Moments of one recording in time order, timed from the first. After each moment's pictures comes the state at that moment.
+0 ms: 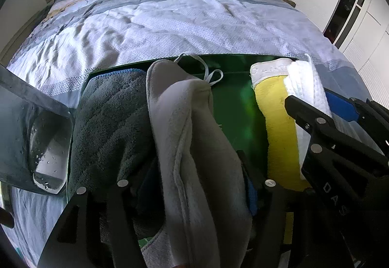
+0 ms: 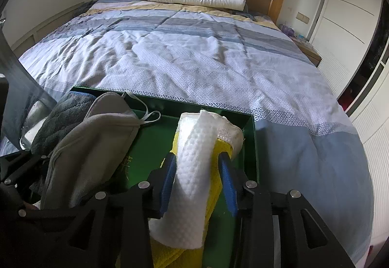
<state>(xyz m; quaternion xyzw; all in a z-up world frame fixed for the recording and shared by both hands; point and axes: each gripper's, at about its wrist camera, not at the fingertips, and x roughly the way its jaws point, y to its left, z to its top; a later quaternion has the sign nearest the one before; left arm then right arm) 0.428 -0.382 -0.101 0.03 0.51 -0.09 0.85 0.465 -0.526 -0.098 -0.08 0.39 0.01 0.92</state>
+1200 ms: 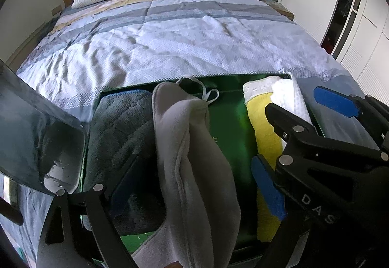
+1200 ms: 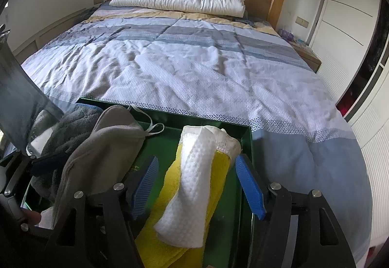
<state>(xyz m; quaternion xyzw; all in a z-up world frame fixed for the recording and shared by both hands) 0.417 -0.386 -0.078 0.04 0.47 -0.08 0.88 0.458 -0.523 -0.080 -0.07 0.37 0.01 0.93</state>
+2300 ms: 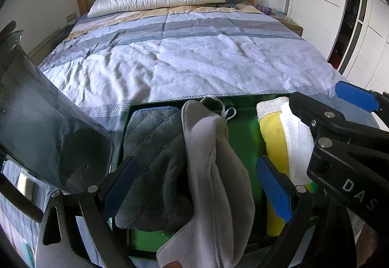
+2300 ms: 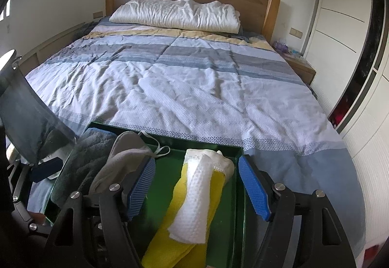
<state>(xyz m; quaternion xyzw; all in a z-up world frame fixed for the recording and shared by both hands) 0.407 -0.366 -0.052 0.04 0.43 -0.05 0.90 0.431 -0.512 -0.037 -0.07 0.34 0.00 0.94</state>
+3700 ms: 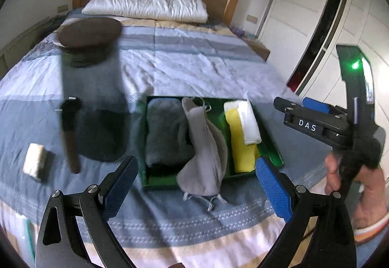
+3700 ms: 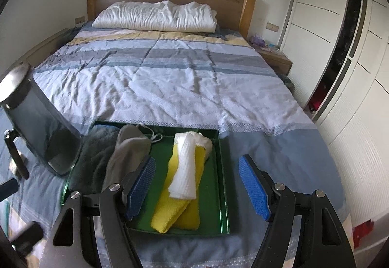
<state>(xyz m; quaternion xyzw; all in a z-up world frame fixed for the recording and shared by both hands) 0.290 -0.270 0.030 -0.06 0.40 -0.15 0.90 0.351 -0.500 0.020 -0.05 0.34 -0.06 0.94</state>
